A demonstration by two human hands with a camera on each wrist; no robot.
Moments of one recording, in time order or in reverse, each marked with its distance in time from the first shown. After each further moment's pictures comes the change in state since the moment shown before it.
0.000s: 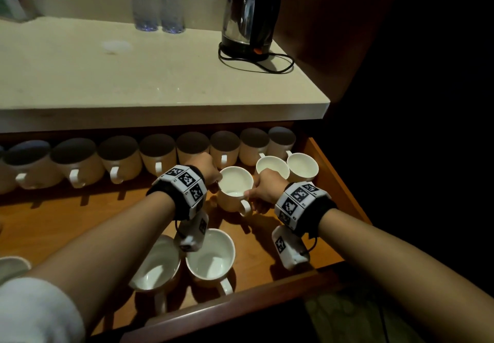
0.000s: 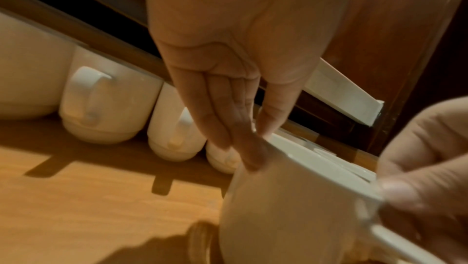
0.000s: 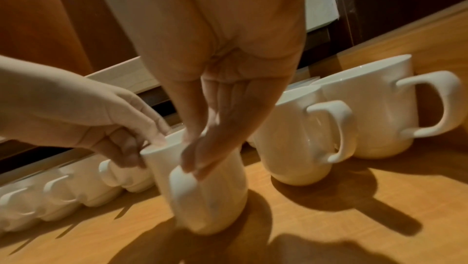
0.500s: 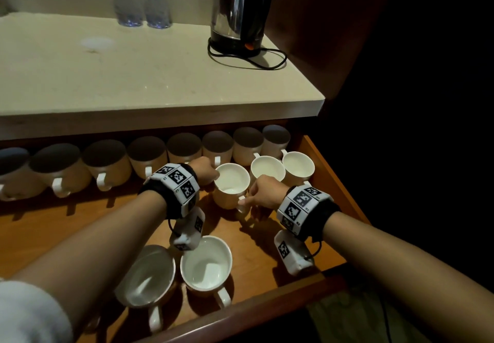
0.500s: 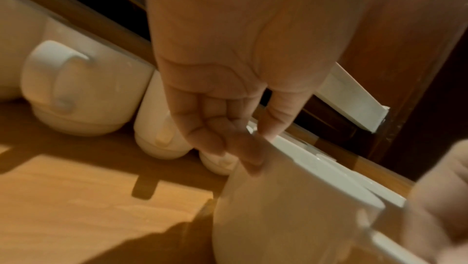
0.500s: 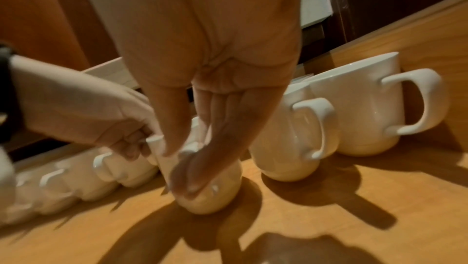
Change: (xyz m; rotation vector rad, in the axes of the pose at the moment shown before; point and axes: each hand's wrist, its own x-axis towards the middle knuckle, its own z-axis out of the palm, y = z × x) left_hand 0.014 0.010 0.001 0.086 -0.150 0.013; right_hand 0.005 0.008 -0.004 -0.014 -0.098 0.010
